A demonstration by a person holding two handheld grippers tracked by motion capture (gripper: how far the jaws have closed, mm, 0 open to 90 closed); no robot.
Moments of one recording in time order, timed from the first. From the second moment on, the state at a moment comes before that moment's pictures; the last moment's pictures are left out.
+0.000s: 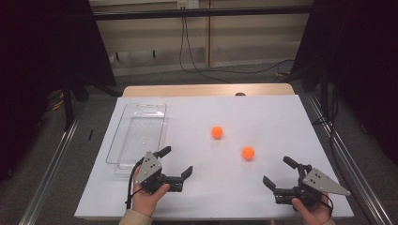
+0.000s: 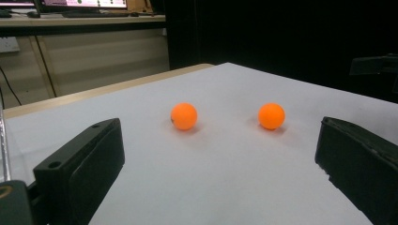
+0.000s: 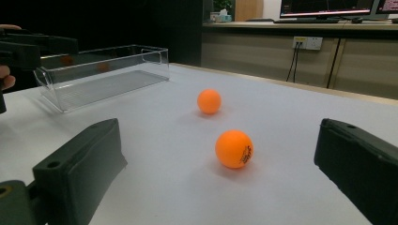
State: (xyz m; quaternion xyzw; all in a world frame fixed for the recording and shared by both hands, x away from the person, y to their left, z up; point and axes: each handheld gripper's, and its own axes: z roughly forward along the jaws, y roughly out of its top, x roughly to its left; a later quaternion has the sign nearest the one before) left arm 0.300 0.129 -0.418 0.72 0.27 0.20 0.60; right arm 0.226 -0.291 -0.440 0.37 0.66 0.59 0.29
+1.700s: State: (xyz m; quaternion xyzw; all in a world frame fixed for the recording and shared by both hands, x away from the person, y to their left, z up) left arm 0.313 0.090 -0.423 0.74 0.26 0.17 0.59; right arm 0.227 -0.292 -0.440 0.37 0.66 0.59 0.29
